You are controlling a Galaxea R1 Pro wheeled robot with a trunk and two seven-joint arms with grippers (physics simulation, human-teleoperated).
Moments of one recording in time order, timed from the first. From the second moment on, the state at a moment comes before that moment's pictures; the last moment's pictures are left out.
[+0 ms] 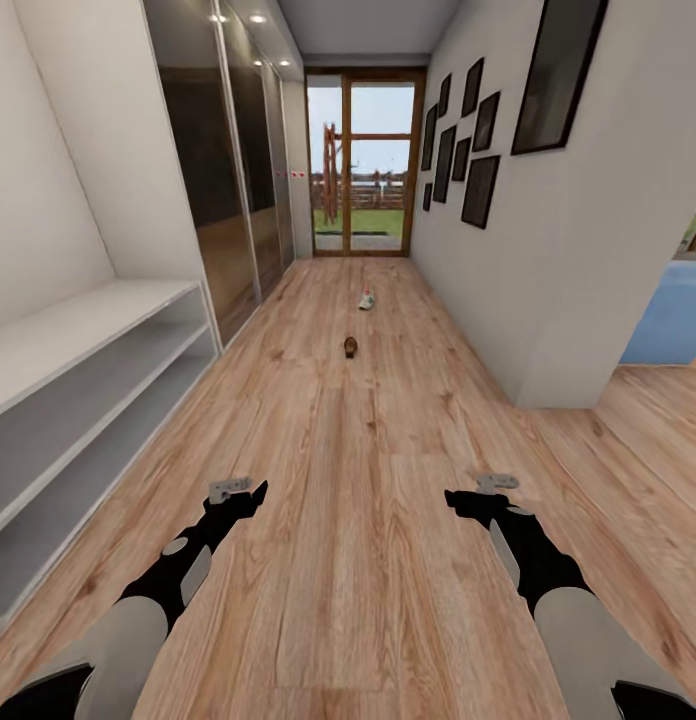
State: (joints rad) left arm -0.76 0.00 0.29 -0.37 -0.02 -0.24 -0.32; right arm -0.74 -0.02 -0.19 -0.61 0.09 0.27 0.09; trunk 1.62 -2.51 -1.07
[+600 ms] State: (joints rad) left arm -0.76 0.00 0.29 -0.36 -0.02 -0.24 -0.32; right arm -0.74 -0.02 -0.19 -0.62 0.09 0.27 0.09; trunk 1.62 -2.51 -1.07
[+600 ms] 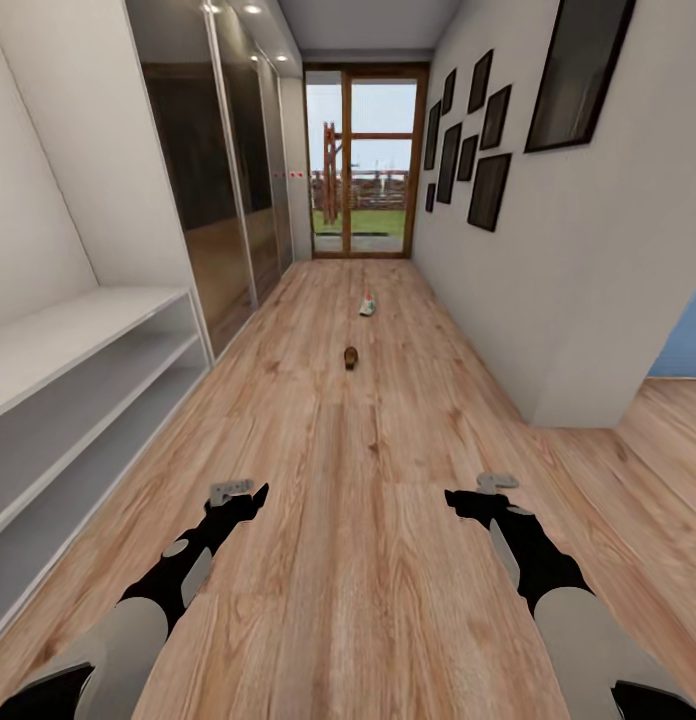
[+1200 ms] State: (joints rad) left arm -0.76 0.00 0.29 -0.36 -0.02 -0.24 -0.32; right arm -0.74 -0.02 -0.19 -0.62 0.09 0.27 0.09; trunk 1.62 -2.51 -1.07
